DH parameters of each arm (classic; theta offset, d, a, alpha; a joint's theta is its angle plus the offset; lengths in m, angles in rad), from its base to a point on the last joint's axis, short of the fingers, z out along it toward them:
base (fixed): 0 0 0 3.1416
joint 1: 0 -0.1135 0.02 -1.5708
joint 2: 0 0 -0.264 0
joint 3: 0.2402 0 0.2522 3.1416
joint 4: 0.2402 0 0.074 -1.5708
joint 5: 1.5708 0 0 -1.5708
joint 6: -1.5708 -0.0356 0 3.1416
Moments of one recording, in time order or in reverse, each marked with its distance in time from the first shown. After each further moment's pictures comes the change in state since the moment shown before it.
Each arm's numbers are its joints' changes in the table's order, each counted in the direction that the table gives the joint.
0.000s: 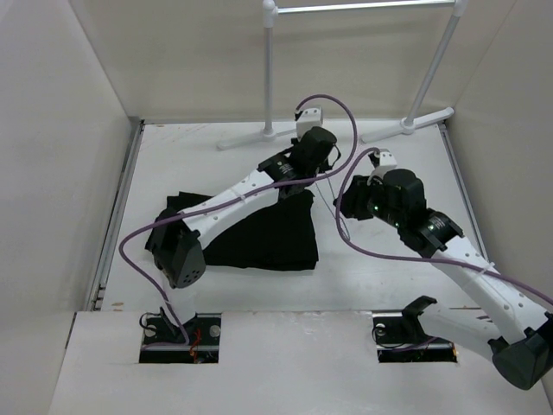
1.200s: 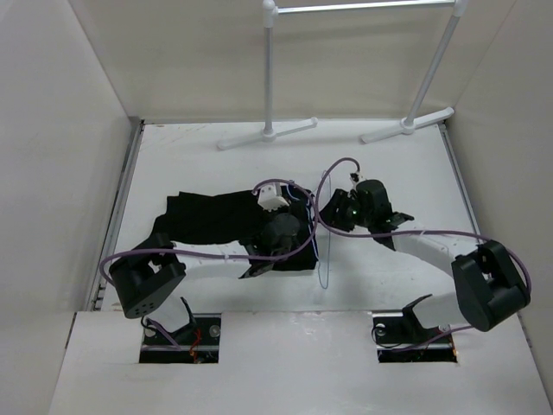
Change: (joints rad) left arm 0.177 0.344 -1.080 -1.034 -0.288 0.237; right arm 0.087 -0.362 -0.261 -0.466 -0.252 -0.341
